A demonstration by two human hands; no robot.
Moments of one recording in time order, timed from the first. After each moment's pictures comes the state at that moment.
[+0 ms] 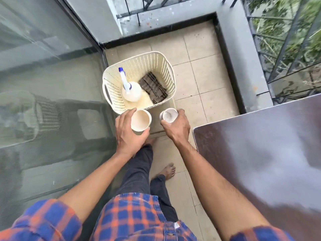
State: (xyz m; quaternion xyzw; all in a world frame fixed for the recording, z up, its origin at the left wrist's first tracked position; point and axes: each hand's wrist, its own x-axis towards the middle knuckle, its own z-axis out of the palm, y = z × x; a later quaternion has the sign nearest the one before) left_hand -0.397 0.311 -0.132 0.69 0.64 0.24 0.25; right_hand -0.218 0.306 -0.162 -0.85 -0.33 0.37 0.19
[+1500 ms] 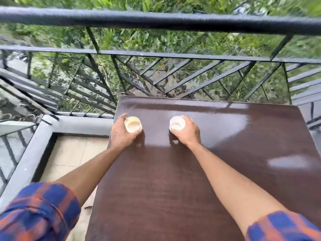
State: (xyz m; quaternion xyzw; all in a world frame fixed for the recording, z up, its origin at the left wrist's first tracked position) left_hand 0.134 0.262 -0.030 0.92 0.18 0.02 0.36; right_hand 0.171 -0.006 -0.030 -0.92 0.08 0.08 0.36
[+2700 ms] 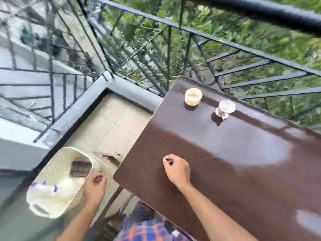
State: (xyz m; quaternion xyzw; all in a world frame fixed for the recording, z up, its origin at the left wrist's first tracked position) left_hand -0.235 0.312 -0.089 0.66 0.59 0.09 0.46; right_hand -0.031 0.091 -0.060 -0.91 -0.10 0.25 0.31
